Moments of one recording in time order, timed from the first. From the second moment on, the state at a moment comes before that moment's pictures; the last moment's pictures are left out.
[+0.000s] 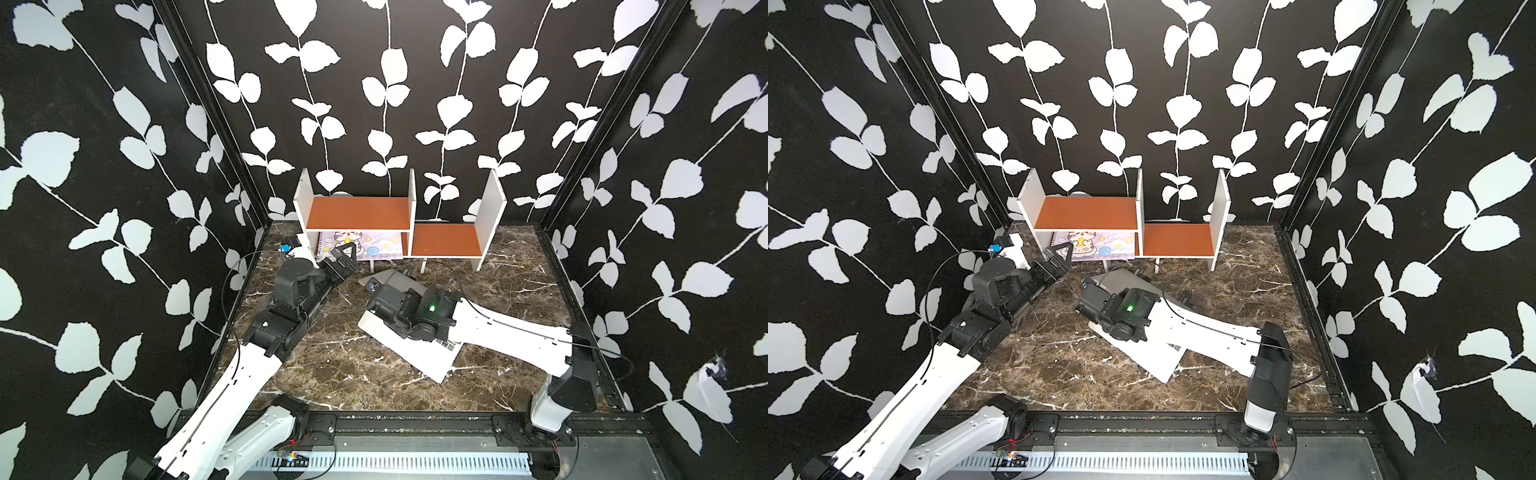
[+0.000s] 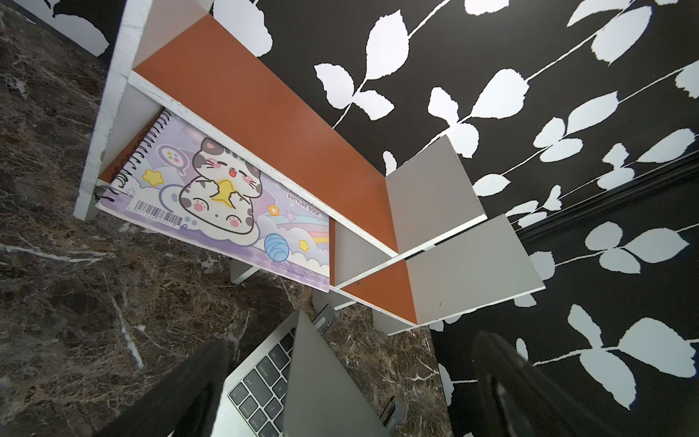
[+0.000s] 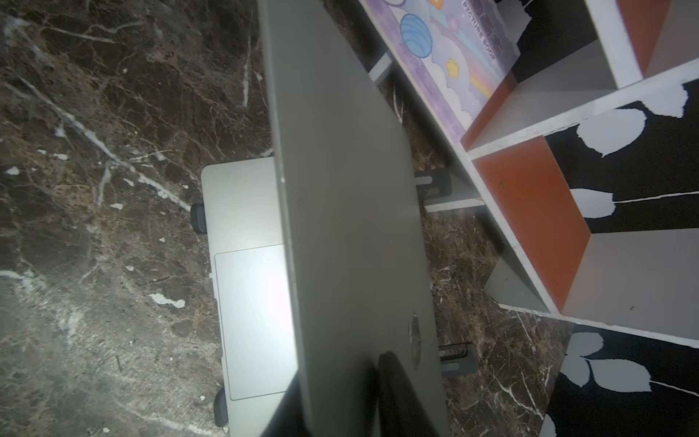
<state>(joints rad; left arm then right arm) -0.45 0.89 0.94 -0.28 -0.10 -0.84 1.20 1.74 1.66 -1.02 0.58 0.14</state>
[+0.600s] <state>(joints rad) -0.45 0.92 0.93 -0.19 0.09 -0.85 1.19 1.33 1.51 -0.87 0.42 0.10</state>
